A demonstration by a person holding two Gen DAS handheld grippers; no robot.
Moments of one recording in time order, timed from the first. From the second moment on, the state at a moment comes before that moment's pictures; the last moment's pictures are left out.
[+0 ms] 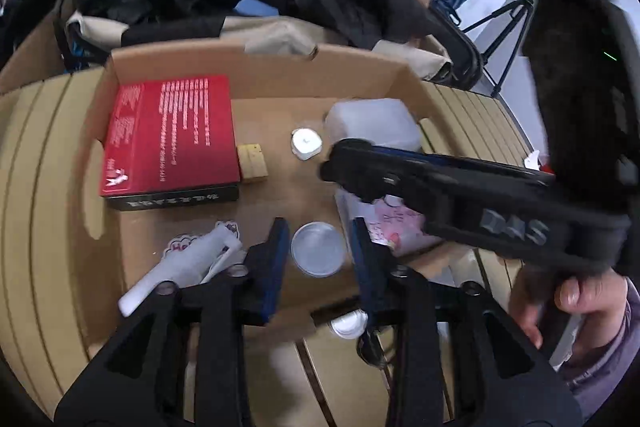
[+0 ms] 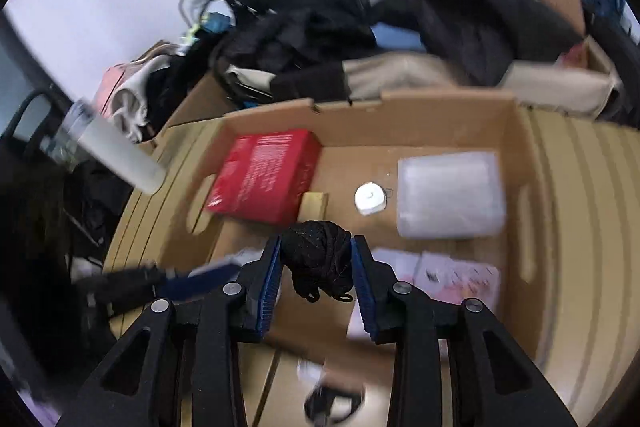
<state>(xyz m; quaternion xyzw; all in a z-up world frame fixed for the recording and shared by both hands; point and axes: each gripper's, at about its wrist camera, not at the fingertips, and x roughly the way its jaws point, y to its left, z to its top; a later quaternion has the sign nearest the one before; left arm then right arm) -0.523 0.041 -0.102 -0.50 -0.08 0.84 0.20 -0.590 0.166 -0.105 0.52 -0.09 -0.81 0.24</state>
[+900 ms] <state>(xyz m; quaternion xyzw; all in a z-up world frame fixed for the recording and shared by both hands) -0.311 -0.017 0.063 -0.40 0.05 0.91 0.09 -0.379 0.232 0.058 0.41 0.04 -0.89 0.22</state>
